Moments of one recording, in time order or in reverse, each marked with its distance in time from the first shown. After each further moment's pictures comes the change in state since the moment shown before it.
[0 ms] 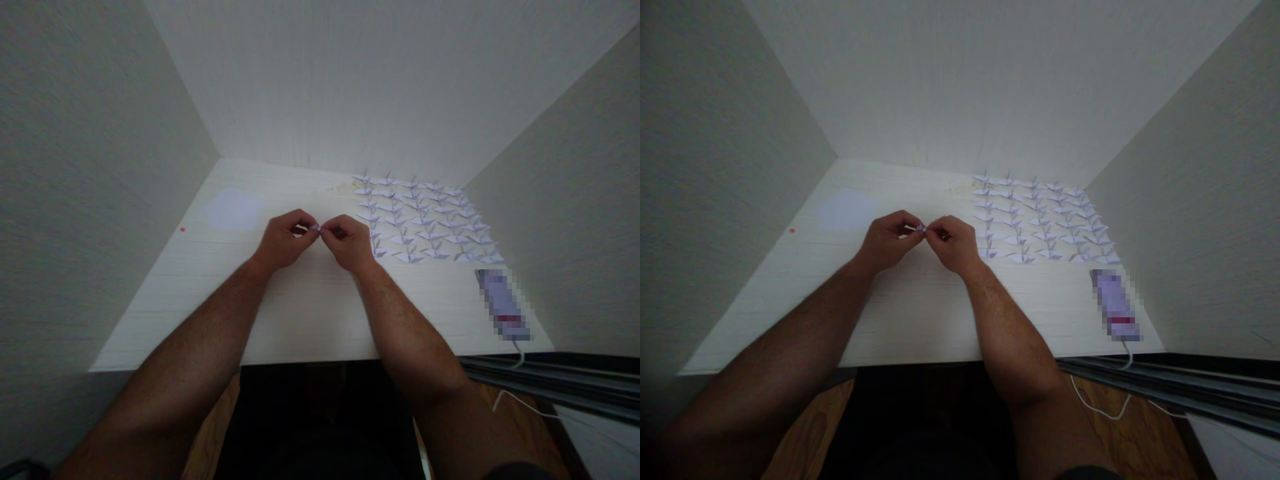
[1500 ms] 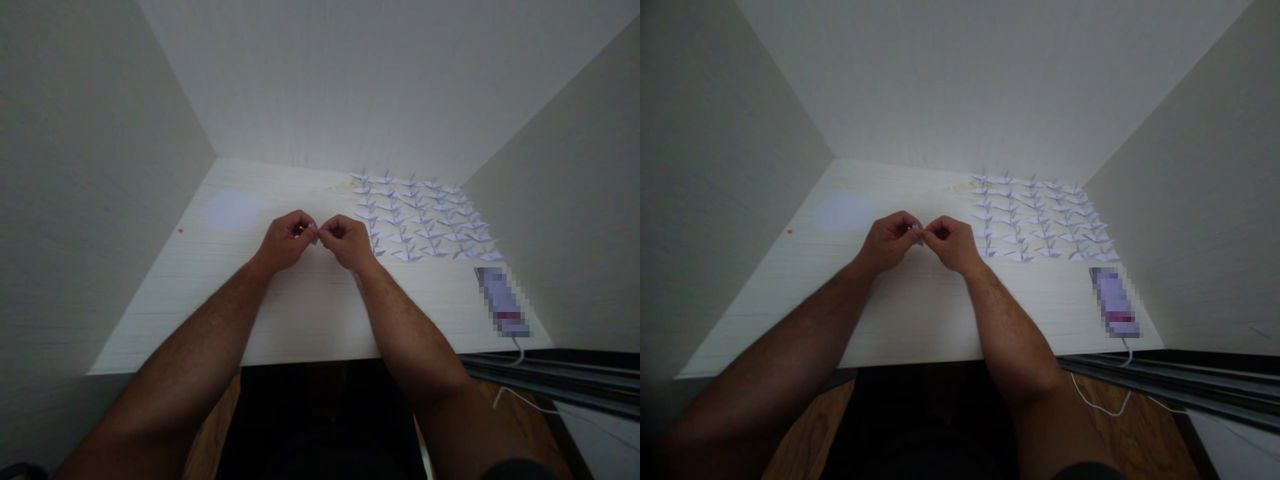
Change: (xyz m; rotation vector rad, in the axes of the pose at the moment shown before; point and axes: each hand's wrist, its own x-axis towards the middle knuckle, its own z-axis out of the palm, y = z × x) left_hand -0.002 0.005 0.002 -0.087 -0.038 -0.038; right_hand 0.001 -0.010 0.000 0.211 -0.114 0.276
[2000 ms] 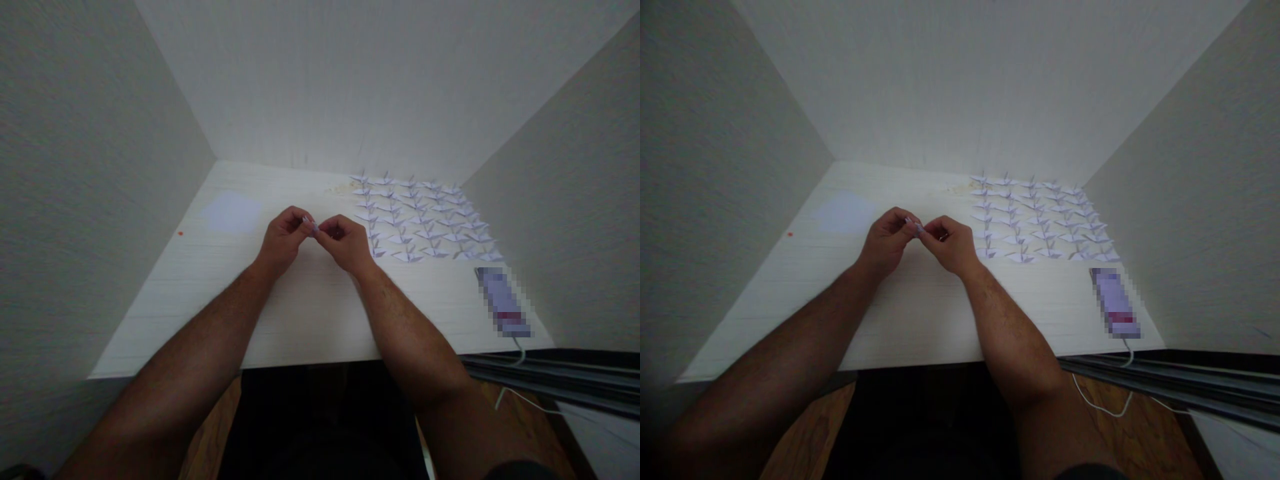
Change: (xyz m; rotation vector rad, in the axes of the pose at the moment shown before) left_hand 0.003 -0.014 0.009 -0.369 0.095 -0.032; right_hand -0.001 0.002 0.002 -0.076 0.066 -0.049
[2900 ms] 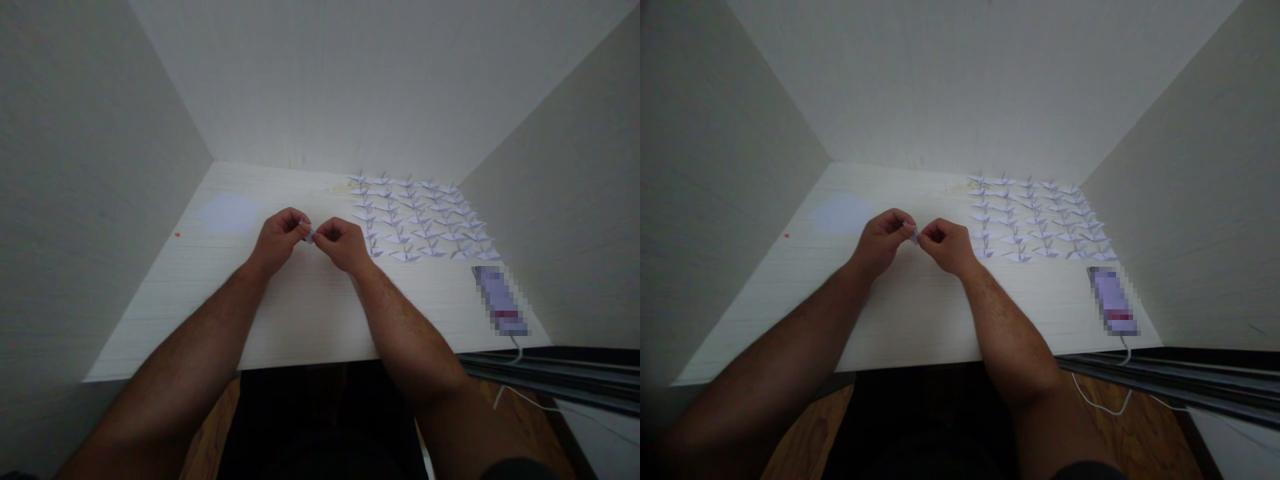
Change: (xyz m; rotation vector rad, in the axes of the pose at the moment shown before) left_hand 0.002 0.009 -0.006 0.025 -0.009 -0.103; right_hand -0.001 -0.001 -0.001 0.014 -0.047 0.026
